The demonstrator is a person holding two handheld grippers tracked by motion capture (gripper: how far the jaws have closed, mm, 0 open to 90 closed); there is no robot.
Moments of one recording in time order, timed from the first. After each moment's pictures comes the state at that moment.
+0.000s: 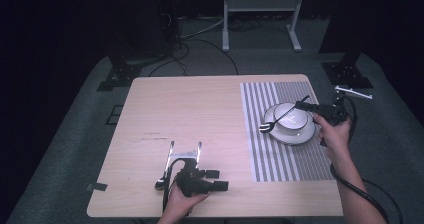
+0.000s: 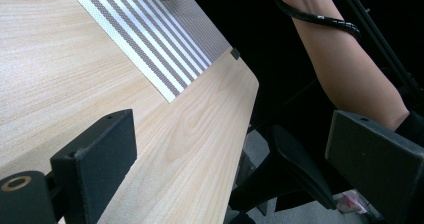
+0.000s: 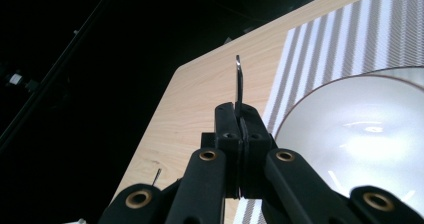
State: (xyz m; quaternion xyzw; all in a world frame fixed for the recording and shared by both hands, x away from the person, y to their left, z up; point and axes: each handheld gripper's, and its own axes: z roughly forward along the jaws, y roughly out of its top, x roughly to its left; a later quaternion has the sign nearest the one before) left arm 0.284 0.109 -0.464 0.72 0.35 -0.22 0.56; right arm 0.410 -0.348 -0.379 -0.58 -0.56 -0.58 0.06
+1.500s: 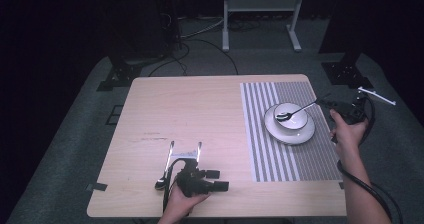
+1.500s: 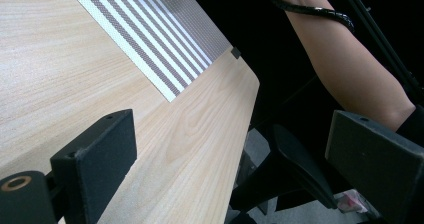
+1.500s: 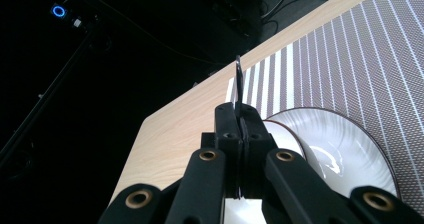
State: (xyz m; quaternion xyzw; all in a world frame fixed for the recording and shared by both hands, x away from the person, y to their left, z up) left arm 0.284 0.108 -0.464 0.72 0.35 -0.21 0.56; right arm 0.410 -0.397 -0.386 -0.65 -0.48 -0.59 0.00
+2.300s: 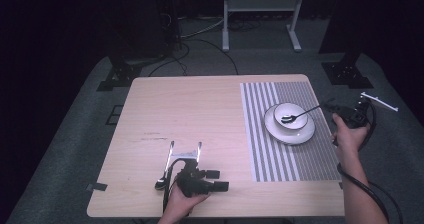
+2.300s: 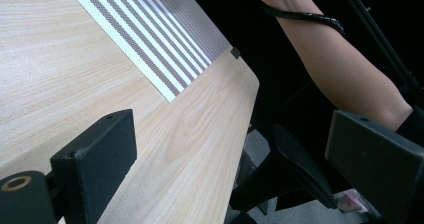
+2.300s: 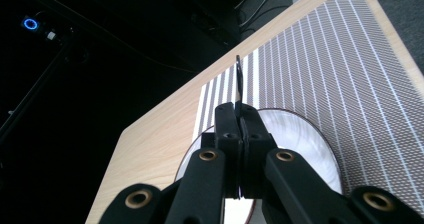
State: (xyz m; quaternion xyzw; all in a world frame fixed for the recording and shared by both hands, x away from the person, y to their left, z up) left arm 0.283 0.108 -0.464 0.72 0.35 -0.21 0.56; right arm 0.408 -0.411 -0.406 -0.68 -0.46 -0.57 -0.02
